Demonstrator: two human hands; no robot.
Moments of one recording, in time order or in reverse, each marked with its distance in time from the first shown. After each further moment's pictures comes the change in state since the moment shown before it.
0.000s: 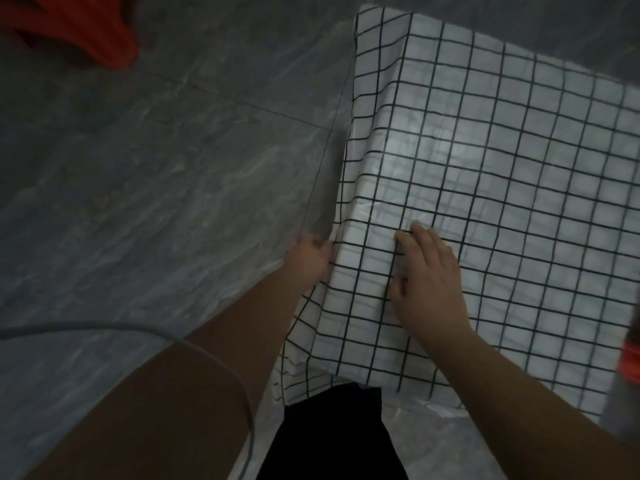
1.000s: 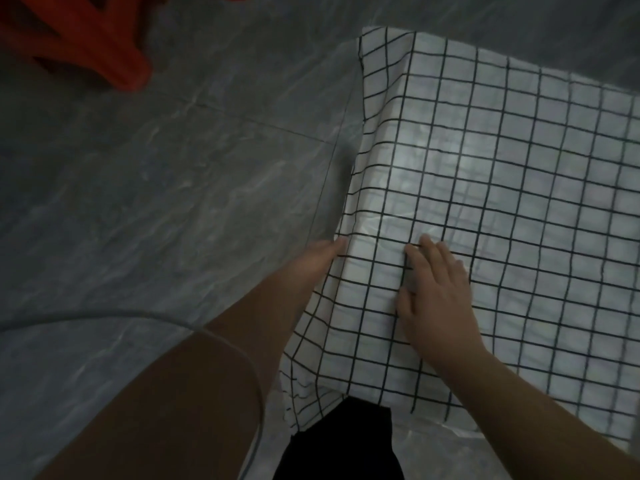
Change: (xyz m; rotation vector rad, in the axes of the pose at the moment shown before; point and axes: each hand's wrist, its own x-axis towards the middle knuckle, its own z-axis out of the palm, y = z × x) left_hand 0.004 0.014 -0.008 -0.499 -0.214 -0.040; right_hand -0.004 0.000 0.002 0.032 0.004 0.001
